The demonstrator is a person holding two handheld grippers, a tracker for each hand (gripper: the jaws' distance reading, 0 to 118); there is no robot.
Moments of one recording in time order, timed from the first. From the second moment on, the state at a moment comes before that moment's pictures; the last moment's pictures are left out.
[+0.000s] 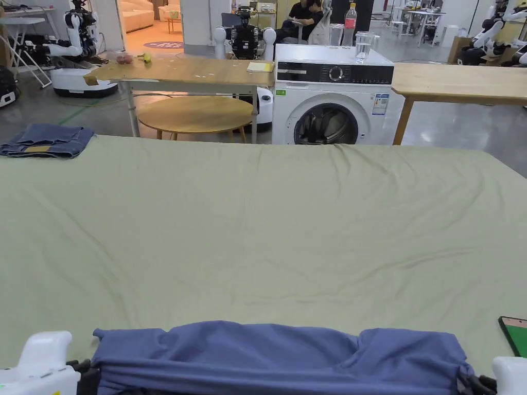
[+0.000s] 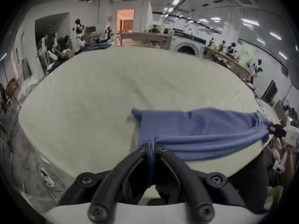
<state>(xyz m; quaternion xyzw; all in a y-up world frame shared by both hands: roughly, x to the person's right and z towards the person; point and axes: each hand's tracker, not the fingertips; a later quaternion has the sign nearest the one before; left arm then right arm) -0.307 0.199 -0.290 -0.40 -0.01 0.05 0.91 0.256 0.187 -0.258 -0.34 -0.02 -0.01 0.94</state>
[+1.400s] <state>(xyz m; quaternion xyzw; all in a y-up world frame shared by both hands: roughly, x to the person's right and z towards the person) -0.372 0.123 -0.284 -0.32 -0.16 0.50 0.79 0.121 0.283 -0.290 -0.15 0.05 -0.01 0.99</state>
